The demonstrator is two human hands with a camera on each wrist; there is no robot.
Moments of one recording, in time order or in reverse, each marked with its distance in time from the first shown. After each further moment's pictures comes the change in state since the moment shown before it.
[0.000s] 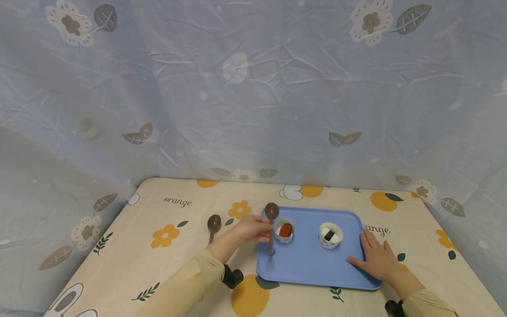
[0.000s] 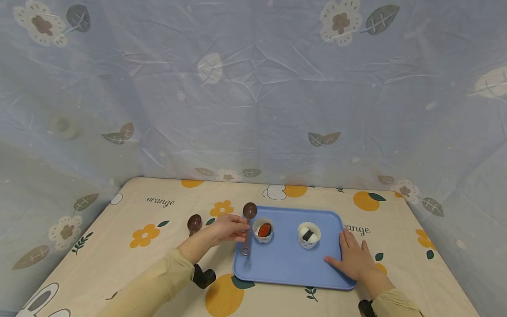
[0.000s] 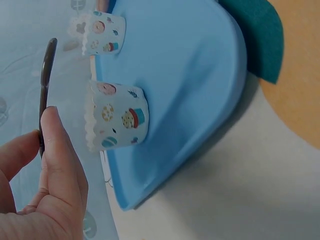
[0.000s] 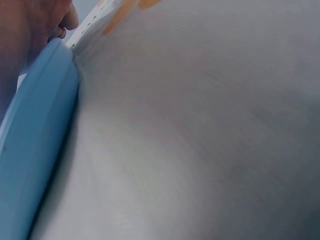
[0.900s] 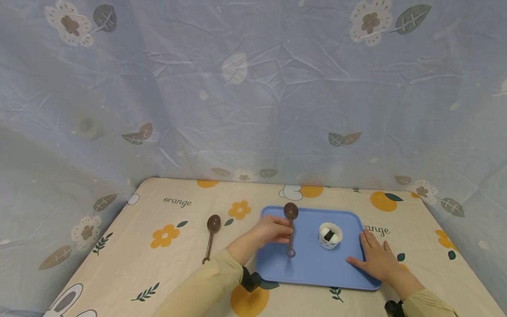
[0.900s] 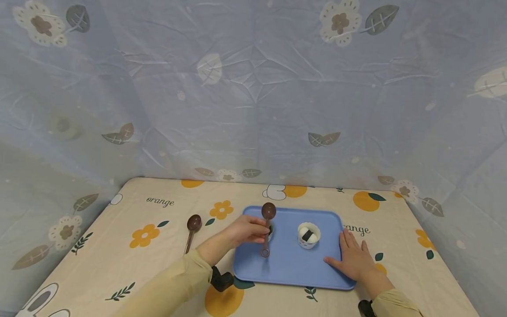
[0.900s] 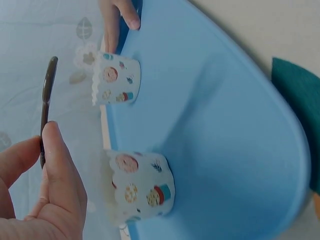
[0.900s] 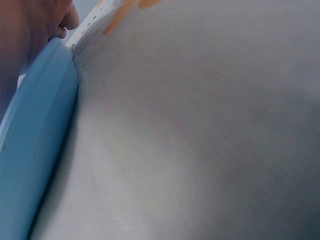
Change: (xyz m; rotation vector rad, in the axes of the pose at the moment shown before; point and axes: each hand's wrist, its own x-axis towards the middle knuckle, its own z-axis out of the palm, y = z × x) left_hand 0.005 0.011 0.046 -0.072 -0.039 0.062; right_hand 0.001 0.002 0.003 0.014 0.008 0.006
